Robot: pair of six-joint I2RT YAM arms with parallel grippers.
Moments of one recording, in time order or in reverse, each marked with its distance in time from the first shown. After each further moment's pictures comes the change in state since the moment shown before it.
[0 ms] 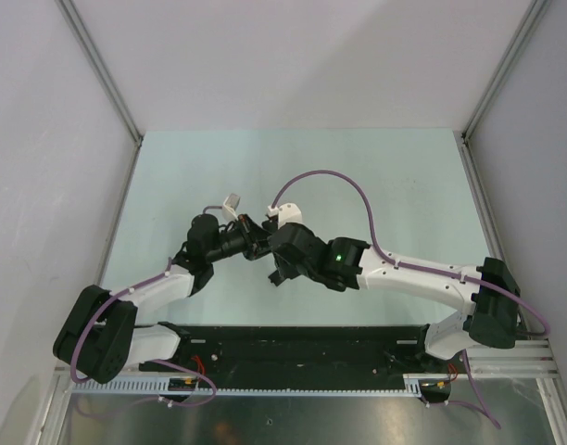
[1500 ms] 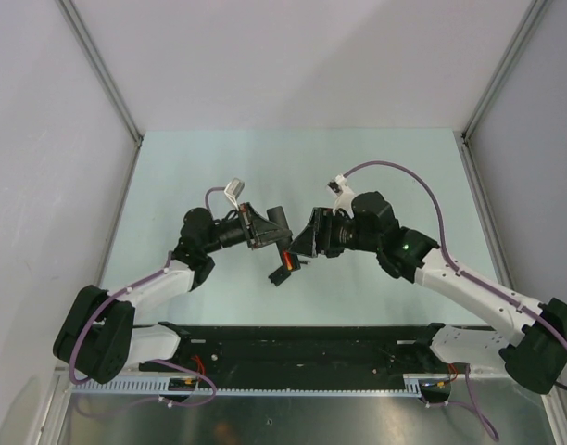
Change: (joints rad) left arm -0.002 0.000 0.064 0.191 0.150 0.046; right arm -0.399 -0.349 -0.309 0.317 -0.700 0.225
